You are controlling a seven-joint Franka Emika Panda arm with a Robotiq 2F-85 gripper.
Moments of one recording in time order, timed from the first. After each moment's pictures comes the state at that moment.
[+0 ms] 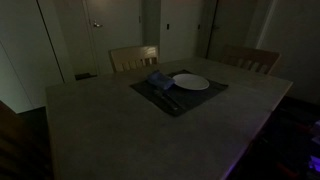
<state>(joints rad) 0.18 -0.54 0.25 -2.36 0.04 2.02 0.11</state>
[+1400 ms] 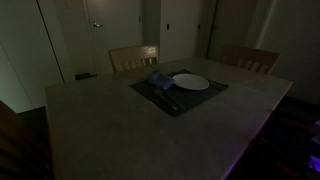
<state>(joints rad) 0.18 -0.53 0.23 -2.36 0.04 2.03 0.09</state>
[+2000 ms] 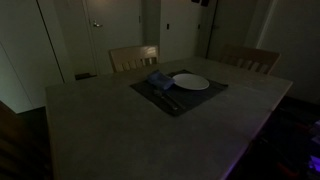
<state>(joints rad) 0.18 -0.35 0.08 -2.36 0.04 2.22 -0.12</state>
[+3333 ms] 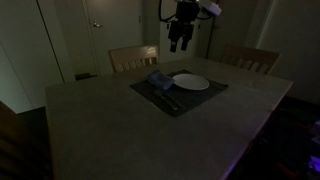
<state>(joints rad) 0.11 0.13 0.06 -2.20 0.10 2.42 -0.19</state>
